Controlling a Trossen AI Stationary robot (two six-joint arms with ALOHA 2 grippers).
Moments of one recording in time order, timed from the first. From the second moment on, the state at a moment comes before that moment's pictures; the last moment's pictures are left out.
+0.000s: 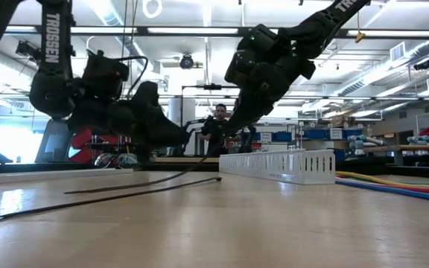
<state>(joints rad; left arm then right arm) 0.37 1.82 0.33 1.30 0.25 -0.48 -0.28 1.76 1.09 -0.12 -0.41 -0.22</state>
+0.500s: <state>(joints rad) 0.43 1.85 0.49 1.26 0.55 -0.59 -0.30 1.76 1.27 -0.27 -0.38 -0.55</state>
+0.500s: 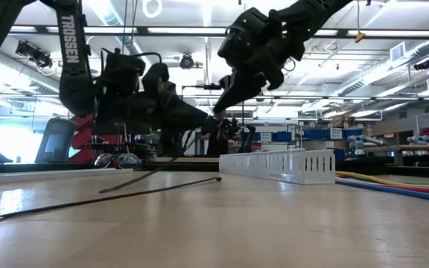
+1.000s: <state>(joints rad) 0.43 1.85 0.56 1.27 0.64 -0.58 -0.32 1.76 1.29 -0.30 -0.39 -0.58</state>
